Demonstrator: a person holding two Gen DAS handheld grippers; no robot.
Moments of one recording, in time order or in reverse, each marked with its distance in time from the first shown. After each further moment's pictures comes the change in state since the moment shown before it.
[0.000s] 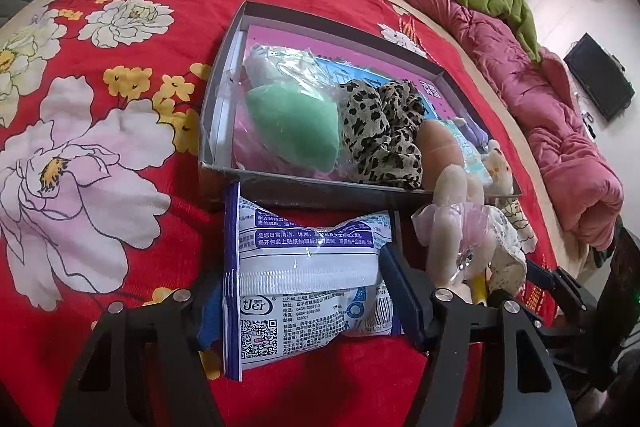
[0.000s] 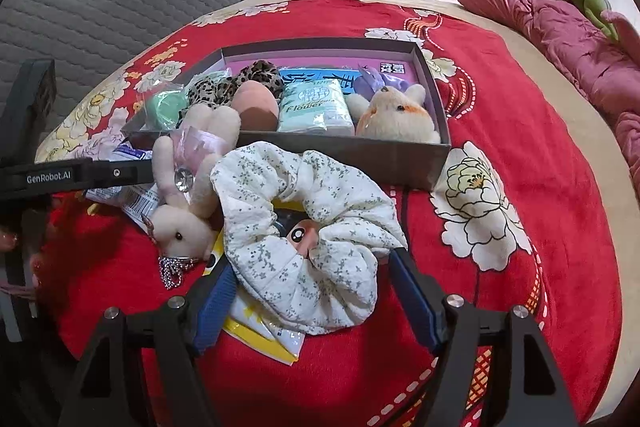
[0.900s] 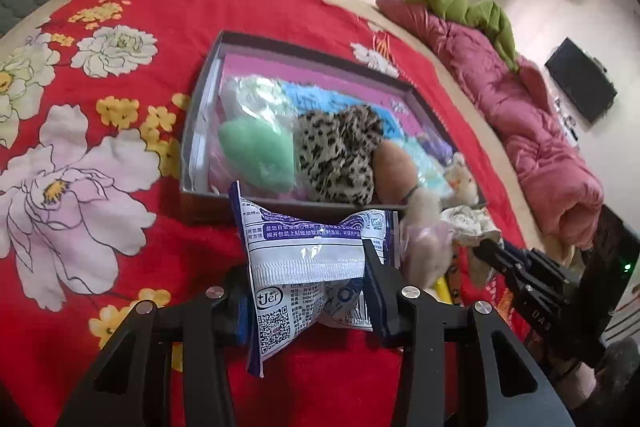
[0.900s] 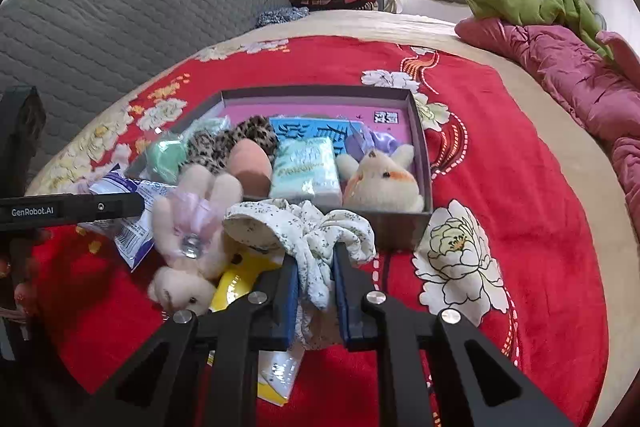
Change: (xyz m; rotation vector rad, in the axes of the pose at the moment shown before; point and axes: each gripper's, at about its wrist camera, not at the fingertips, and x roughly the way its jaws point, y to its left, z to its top) left arm -0.030 -0.010 0.004 0.017 -0.064 -0.074; right arm -0.016 -0.008 0.024 -0.015 -0.126 0.012
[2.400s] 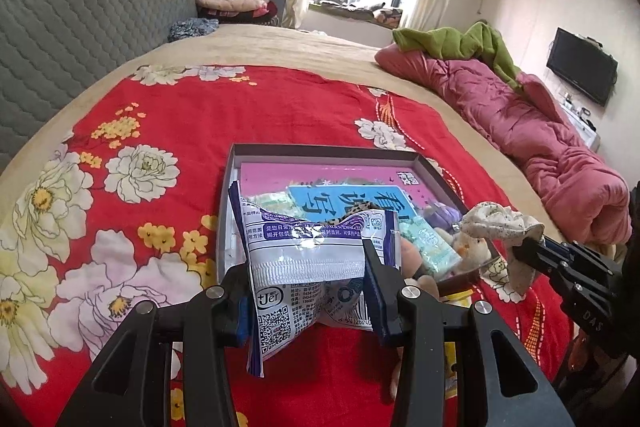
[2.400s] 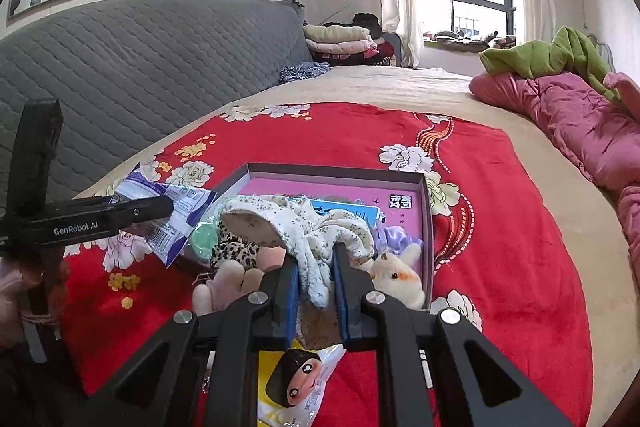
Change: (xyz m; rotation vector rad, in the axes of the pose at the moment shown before) left arm -0.039 -0.030 0.035 0.167 -0.231 0.150; right arm -0.032 0.002 0.039 -0.040 -0.197 0.057
